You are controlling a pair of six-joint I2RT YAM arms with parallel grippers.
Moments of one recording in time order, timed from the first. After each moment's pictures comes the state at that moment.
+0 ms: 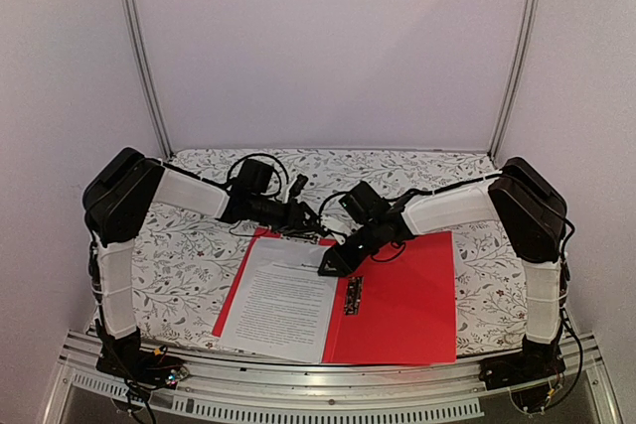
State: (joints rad) left arm -0.58 2.07 1.19 0.19 0.70 -0.54; right arm 0.86 2.08 1.31 -0.23 -0.38 0.02
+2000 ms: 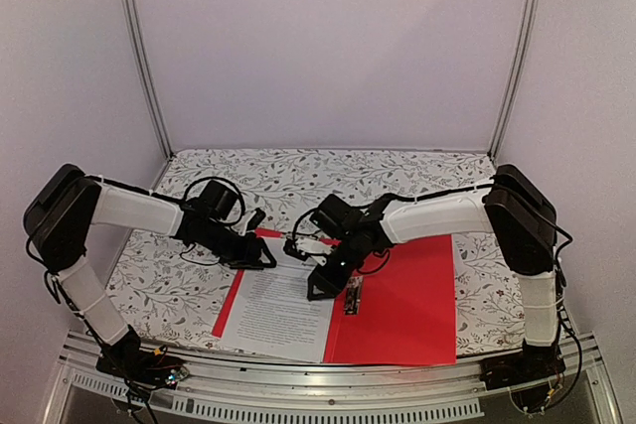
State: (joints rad) left arm -0.53 1.69 0.81 -0.18 0.50 -0.41; right arm 1.00 2.11 1.45 -0.48 -0.32 -0.06
